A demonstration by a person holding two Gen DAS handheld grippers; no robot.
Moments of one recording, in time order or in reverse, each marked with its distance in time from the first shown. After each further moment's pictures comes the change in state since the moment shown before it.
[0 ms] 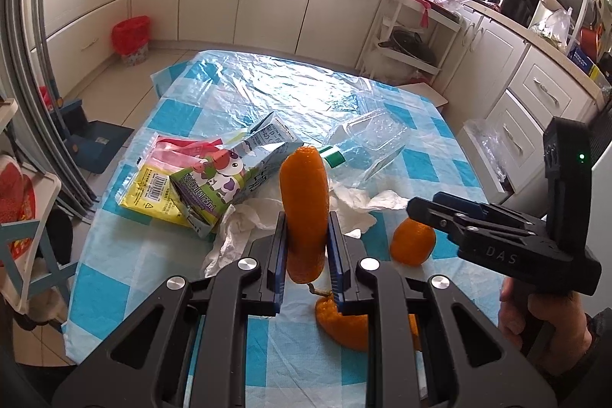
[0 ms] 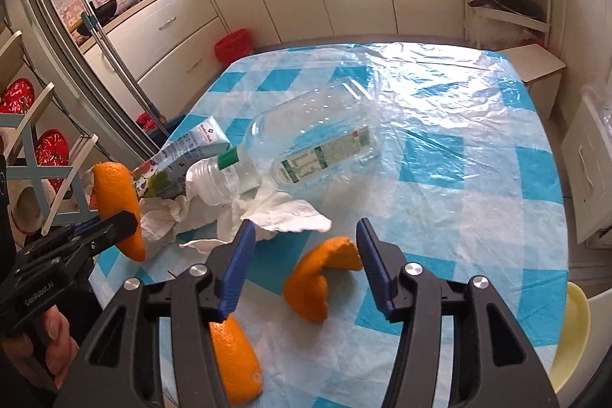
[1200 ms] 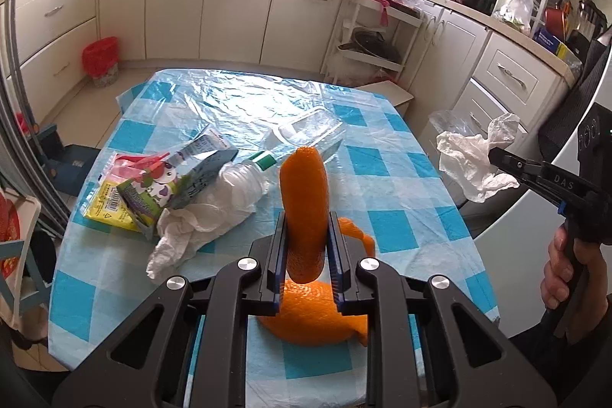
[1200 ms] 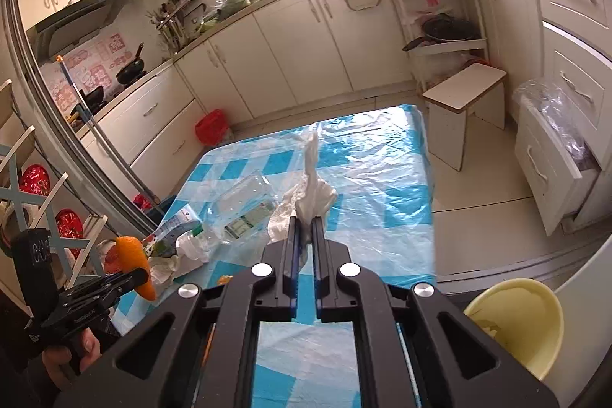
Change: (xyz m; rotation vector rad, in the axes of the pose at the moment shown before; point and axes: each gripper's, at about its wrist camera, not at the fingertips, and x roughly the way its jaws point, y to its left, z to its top) left arm -0.015 -0.051 -0.009 0.102 -0.032 -0.089; right arm -0.118 -0.090 -0.014 0.183 -0.267 -0.041
